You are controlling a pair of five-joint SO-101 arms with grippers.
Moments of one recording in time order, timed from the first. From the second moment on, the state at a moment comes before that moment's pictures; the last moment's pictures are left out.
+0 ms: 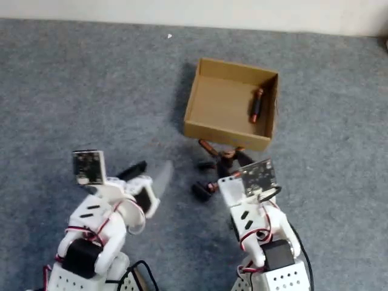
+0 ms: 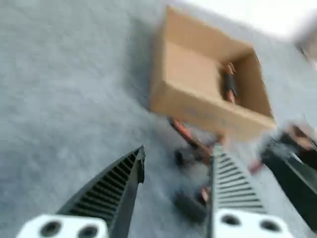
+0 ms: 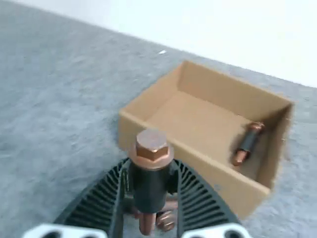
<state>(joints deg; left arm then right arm) 15.0 -103.7 82.5 57.4 32.1 -19.6 -104.1 95.1 31.3 9.3</state>
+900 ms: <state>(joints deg) -0.4 -103.6 96.0 26.5 32.1 -13.8 -53.1 53.6 22.3 10.5</state>
